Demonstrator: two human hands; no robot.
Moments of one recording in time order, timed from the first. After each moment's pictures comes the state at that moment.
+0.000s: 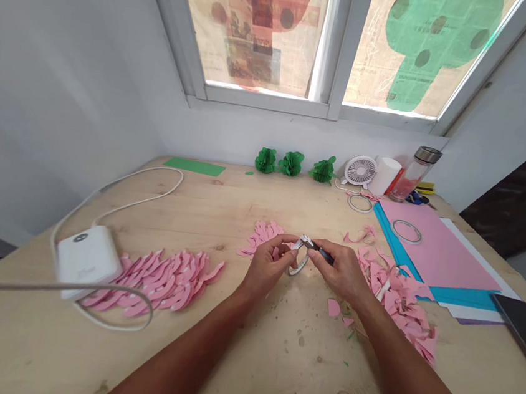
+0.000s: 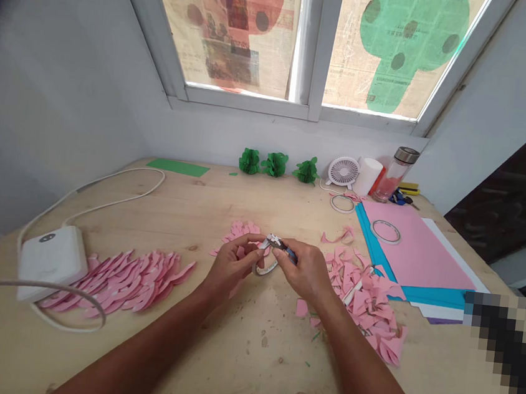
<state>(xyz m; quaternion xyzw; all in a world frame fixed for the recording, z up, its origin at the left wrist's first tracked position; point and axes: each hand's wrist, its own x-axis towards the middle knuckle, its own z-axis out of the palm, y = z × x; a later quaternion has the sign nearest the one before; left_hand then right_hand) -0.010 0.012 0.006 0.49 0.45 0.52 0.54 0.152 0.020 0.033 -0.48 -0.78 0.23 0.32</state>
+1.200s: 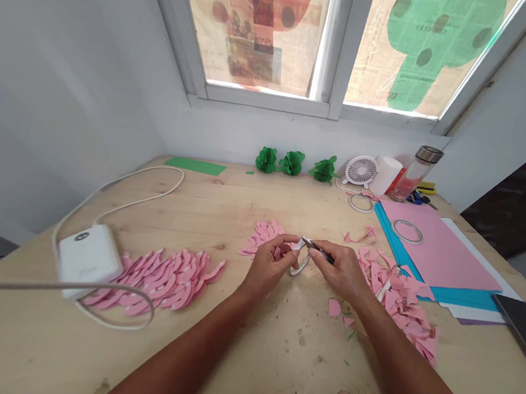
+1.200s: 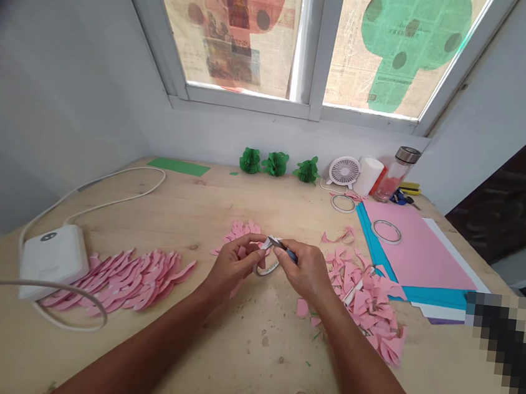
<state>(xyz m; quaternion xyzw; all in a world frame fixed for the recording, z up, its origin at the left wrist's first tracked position) -0.009 0.011 0.007 0.49 0.43 0.52 0.55 0.151 0.021 0.030 -0.48 -0.78 0.24 0.32</state>
